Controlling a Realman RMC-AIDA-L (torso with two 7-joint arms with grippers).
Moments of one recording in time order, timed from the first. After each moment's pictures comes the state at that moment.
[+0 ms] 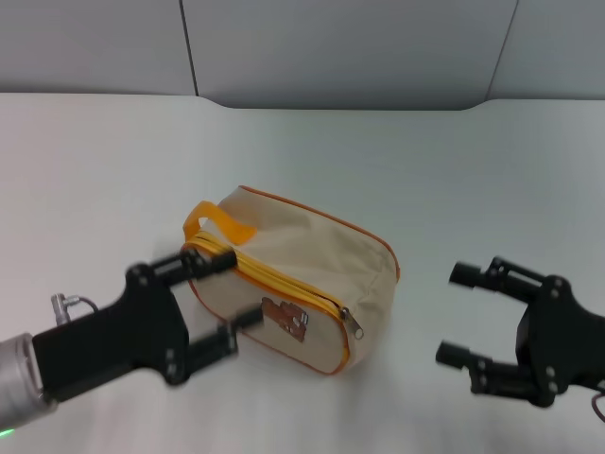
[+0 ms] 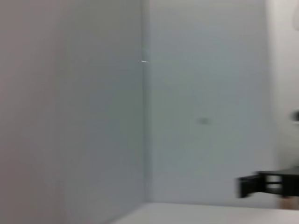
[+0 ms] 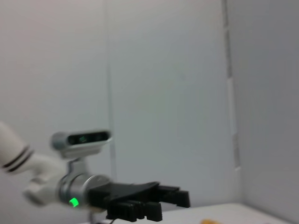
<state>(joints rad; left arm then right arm) -0.29 -1.99 1.36 0.41 1.14 1.64 -0.69 0.40 2.08 -0.41 -0.42 -2.07 -1.92 0.80</state>
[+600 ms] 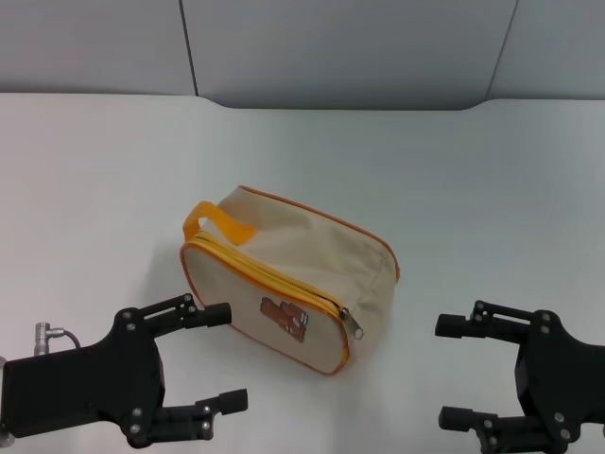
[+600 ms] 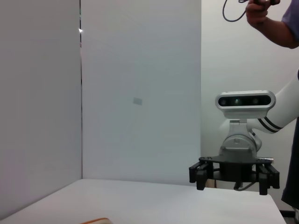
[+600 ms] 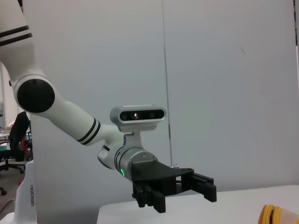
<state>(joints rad) -0.27 -1.98 1.15 0.52 1.47 1.78 -0.86 0.40 2.08 -0.53 -0.51 -2.07 -1.99 0.86</state>
